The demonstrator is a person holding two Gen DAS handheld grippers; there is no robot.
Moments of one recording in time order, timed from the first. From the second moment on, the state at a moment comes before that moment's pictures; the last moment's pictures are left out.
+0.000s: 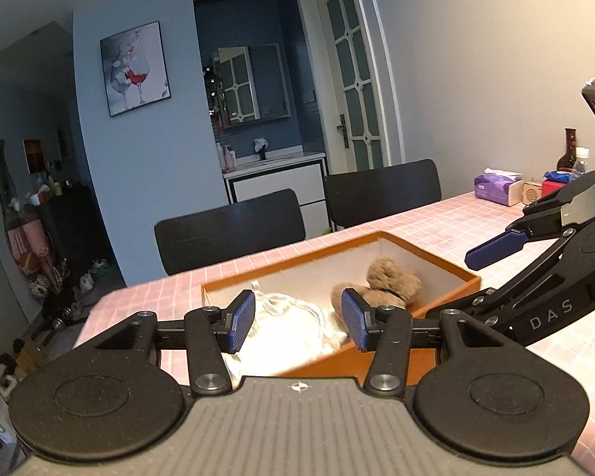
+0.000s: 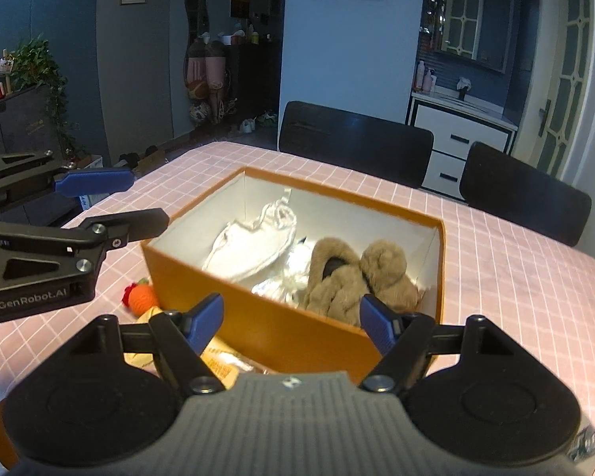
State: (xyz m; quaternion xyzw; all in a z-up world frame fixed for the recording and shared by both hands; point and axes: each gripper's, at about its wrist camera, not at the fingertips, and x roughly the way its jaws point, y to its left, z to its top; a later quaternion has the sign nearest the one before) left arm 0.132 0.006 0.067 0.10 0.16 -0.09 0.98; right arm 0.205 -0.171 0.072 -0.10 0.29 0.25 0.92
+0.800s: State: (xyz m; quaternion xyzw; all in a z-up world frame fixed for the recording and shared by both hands) left arm 0.072 0.049 -0.005 -0.04 0.22 -0.06 0.97; right arm 0.140 -0.179 -0.002 -0.04 0.23 0.21 0.95
